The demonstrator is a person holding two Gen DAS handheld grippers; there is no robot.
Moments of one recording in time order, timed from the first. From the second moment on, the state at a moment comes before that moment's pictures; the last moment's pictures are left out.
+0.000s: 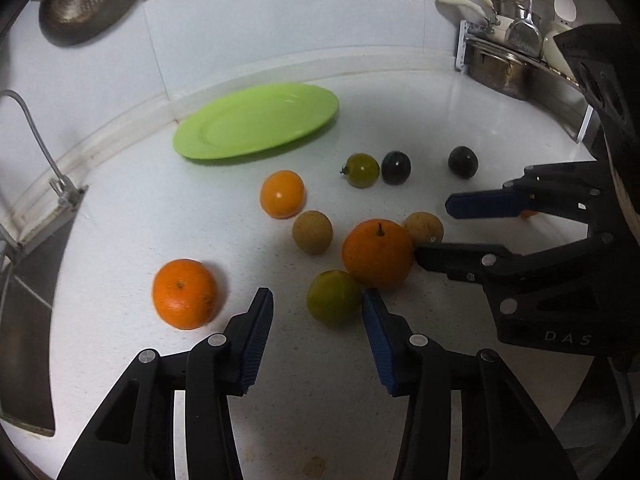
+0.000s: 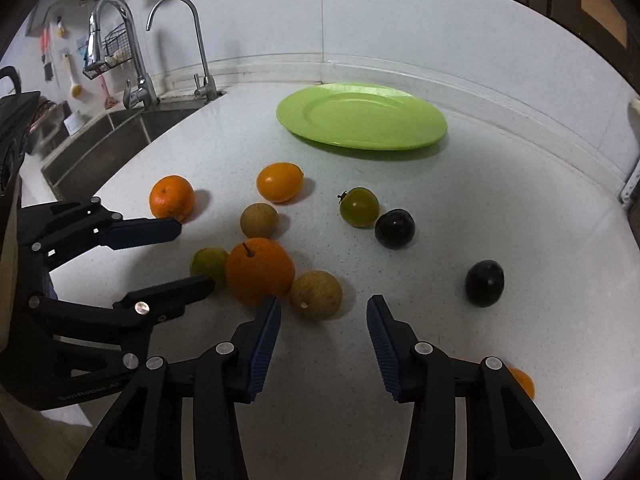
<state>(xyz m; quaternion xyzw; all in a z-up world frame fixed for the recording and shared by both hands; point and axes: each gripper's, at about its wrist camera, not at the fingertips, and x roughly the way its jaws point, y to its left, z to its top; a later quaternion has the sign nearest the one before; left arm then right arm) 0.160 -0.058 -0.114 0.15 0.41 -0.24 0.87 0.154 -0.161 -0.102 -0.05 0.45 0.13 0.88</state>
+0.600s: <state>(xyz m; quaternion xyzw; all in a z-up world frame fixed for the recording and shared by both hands) 0.168 -0.065 -0.118 0.15 0.42 -0.26 0.86 0.161 -0.169 -0.103 -0.02 0.45 0.15 0.88</state>
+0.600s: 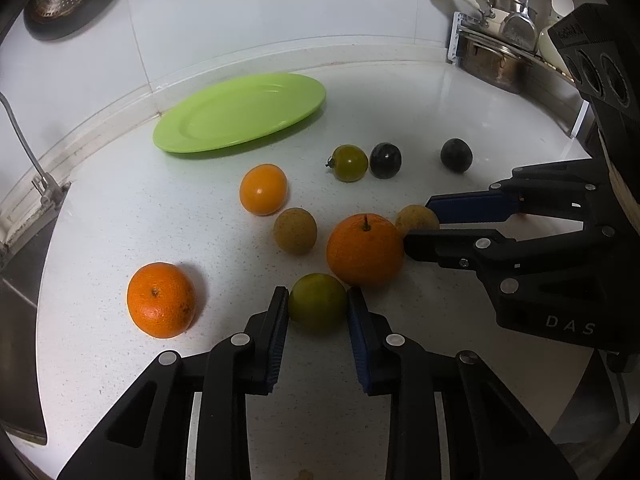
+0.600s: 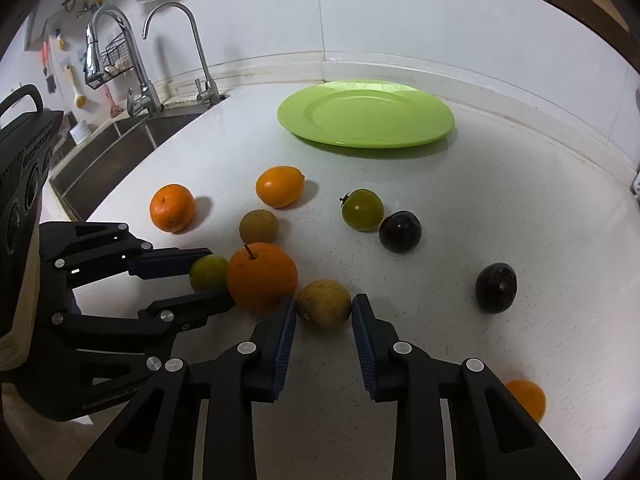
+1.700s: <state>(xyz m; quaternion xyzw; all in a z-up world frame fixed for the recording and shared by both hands) 0.176 -0.040 -0.099 0.16 0.41 -0.30 0.84 0.145 -0.160 -0.107 0.03 0.46 0.06 0.88</state>
